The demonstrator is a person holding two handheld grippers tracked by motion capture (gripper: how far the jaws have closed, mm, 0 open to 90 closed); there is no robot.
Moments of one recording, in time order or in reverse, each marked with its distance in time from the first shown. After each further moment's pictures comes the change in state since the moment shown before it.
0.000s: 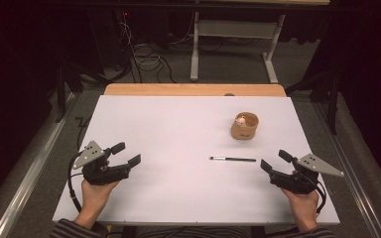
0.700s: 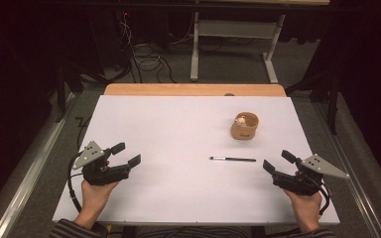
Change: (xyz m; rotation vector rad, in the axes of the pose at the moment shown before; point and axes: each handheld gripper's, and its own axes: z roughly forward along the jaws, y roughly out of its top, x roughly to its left) left arm 0.000 0.000 -0.001 -0.002 -0.002 -0.002; right arm 0.000 0.002 -0.009 -0.021 0.002 0.010
